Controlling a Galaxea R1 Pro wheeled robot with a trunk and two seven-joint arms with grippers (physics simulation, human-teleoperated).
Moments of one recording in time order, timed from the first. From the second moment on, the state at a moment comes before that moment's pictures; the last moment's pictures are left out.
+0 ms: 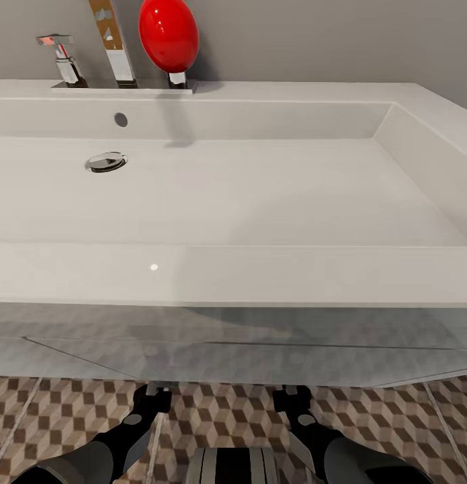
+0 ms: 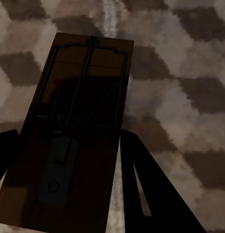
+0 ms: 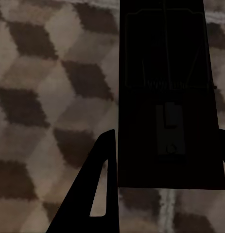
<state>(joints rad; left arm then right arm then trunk) -0.68 0.00 -0.46 -0.09 0.36 -0.28 0.09 -0.71 0.13 0.02 -0.01 0.13 -0.33 -0.18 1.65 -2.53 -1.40</state>
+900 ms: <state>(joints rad) -0.68 0.00 -0.46 -0.09 0.36 -0.28 0.09 -0.71 0.13 0.02 -0.02 0.13 -0.32 -0.18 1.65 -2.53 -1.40</state>
